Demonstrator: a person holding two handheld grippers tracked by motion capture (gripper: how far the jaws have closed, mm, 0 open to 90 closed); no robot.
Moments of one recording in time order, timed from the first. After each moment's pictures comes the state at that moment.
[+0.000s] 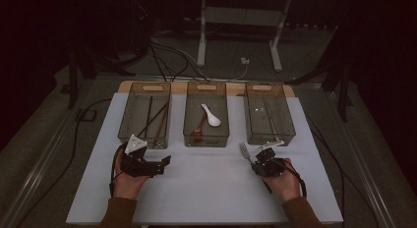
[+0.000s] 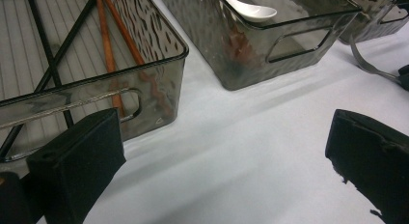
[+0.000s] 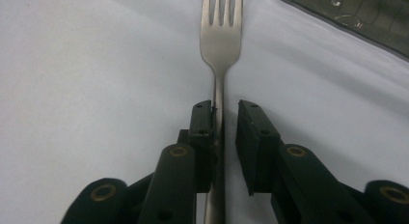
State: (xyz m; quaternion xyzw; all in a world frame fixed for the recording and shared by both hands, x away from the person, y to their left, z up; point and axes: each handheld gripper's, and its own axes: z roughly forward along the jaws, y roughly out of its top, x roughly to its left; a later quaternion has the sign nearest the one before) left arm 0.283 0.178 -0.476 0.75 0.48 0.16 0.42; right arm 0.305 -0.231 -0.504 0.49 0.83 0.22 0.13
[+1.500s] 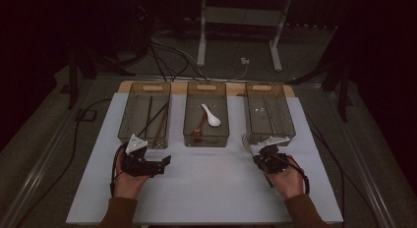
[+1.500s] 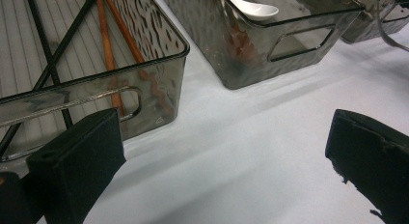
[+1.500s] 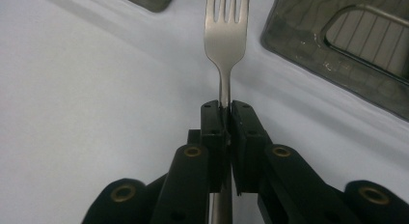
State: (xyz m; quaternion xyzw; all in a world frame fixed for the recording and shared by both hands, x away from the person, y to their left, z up) left arm 0.284 0.178 -0.477 0.75 0.48 0.16 0.42; right arm 0.305 -0.234 -0.479 0.48 0.82 0.26 0.16
